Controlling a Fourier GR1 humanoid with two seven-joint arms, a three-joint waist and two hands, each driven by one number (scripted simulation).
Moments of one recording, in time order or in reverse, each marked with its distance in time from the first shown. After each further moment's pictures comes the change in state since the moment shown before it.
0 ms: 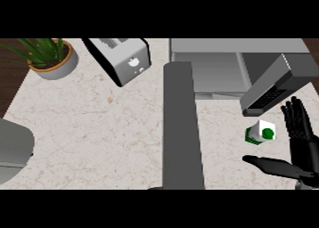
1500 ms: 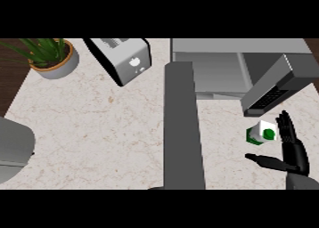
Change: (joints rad) left arm -0.010 -0.030 0.138 -0.041 0.106 -0.098 0.107; right arm -0.323 -0.167 -0.150 1.050 0.035 -0.010 -0.638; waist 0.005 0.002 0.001
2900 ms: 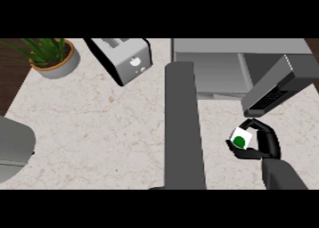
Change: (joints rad) left arm 0.023 -0.036 0.047 0.016 0.018 -0.074 -0.012; right arm -0.187 0.063 0.025 0.242 0.061 -0.026 -0.185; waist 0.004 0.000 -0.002
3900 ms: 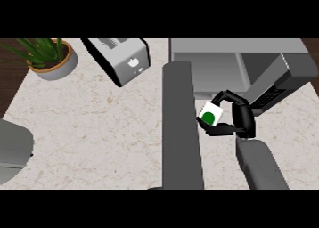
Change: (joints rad) left arm -0.030 0.007 0.049 0.057 -0.008 -0.026 0.001; right arm 0.059 0.178 0.209 -0.642 0.018 -0.122 0.424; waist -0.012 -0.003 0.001
